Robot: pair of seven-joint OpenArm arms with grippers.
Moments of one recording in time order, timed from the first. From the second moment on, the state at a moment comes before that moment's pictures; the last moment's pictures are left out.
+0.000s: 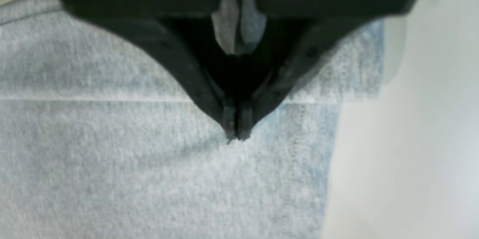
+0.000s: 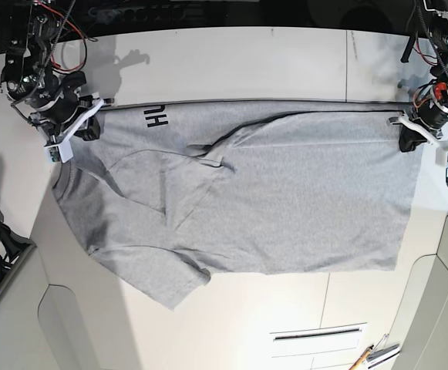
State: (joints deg) left arm 16.2 -27.7 -18.9 76.6 -30.9 -21.3 30.9; right arm -17.8 13.6 13.6 94.1 19.9 21.5 -47.0
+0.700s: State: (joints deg) left arm 34.8 -24.6 -39.6 87.6 -43.1 -25.7 41.3; right arm -32.4 14.5 19.6 106.9 25.5 21.0 -52.5
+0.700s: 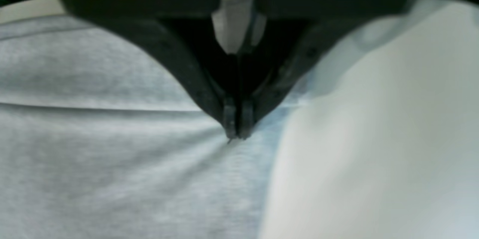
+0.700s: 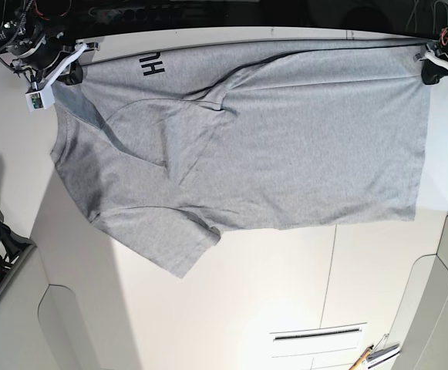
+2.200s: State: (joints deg) left arm 34.9 -24.6 -50.4 103.4 -48.7 -29.4 41.4; right arm 23.7 16.0 13.7 50.8 22.2 28.6 -44.6
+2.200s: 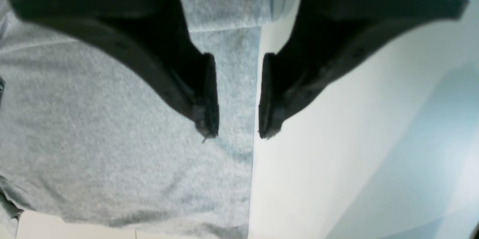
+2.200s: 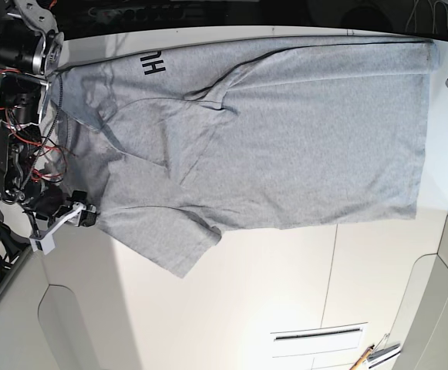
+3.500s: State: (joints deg) left arm -23.6 -33.7 -16.9 38.5 -40.3 -24.8 35.3; right arm 24.4 16.2 3.4 50.3 21.8 28.9 -43.4
